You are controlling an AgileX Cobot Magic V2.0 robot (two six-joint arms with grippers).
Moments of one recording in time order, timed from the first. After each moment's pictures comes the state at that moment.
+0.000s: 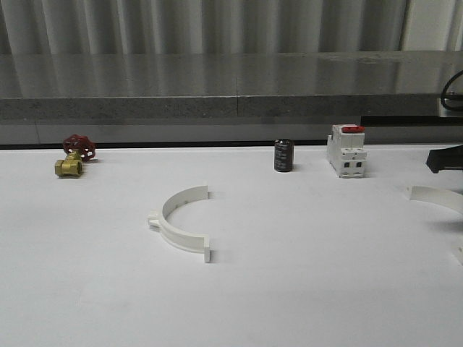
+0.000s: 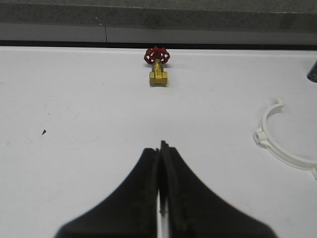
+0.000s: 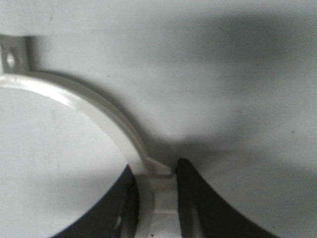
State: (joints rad) left arm 0.00 0.49 -0.47 -0.23 0.54 0.19; right arm -0.05 1.89 -1.15 -0.01 0.66 0.04
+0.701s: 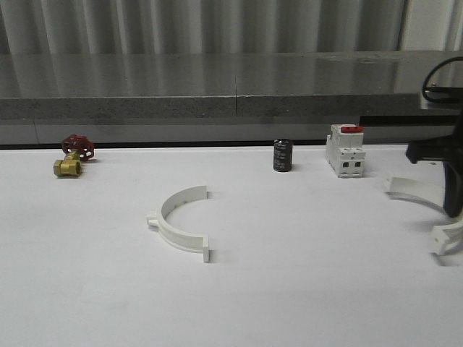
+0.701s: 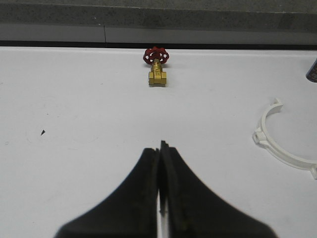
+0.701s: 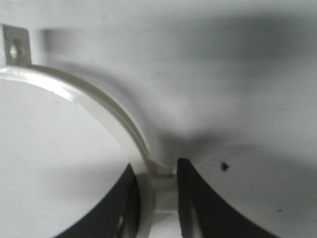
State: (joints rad) left arm 0.00 0.49 -0.47 -0.23 0.54 0.19; right arm 0.03 1.87 -1.18 0.03 0.70 0.06
